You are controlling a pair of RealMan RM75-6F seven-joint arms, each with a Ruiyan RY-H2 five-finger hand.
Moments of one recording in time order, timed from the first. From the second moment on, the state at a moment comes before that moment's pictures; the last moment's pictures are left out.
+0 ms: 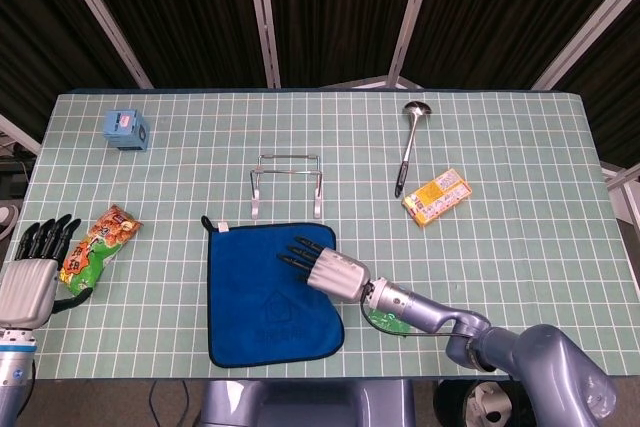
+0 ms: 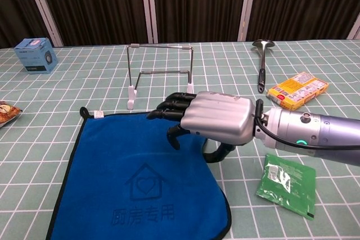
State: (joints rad) left arm -0.14 -1.23 -0.05 -1.57 1.45 1.43 0.15; right arm 0.90 -1.83 -0.08 -0.88 -1.88 1.13 0.05
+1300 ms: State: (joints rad) left arm -0.53 -1.60 0.09 -1.04 1.85 1.20 -0.02; right arm 0.91 -1.82 -0.07 -0.93 -1.82 1.11 0.03
